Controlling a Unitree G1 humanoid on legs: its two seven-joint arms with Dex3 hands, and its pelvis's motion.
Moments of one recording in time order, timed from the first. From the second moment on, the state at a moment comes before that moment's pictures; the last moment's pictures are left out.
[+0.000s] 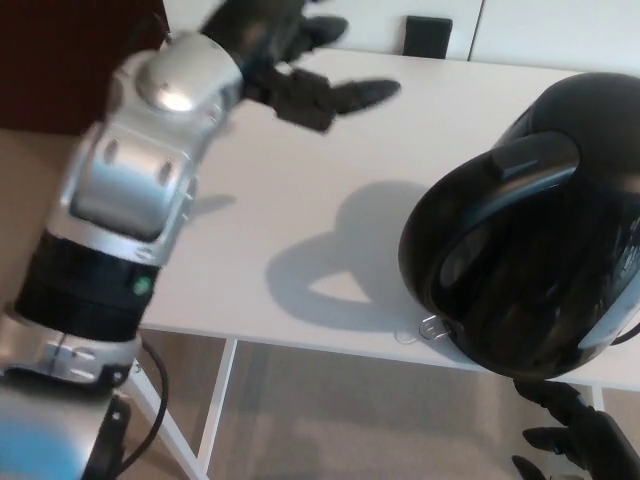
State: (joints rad) left_arm -0.86 0.25 -0.14 0.10 0.01 0.66 -0.30; right_arm 0.01 -0.30 0.13 0.70 -0.20 -0.28 -0.01
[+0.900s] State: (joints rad) left_arm -0.43 0.30 -0.29 -0.58 -0.10 0.77 -0.35; right_arm 0.01 -0.29 0.15 0.73 -0.21 -0.28 -0.01
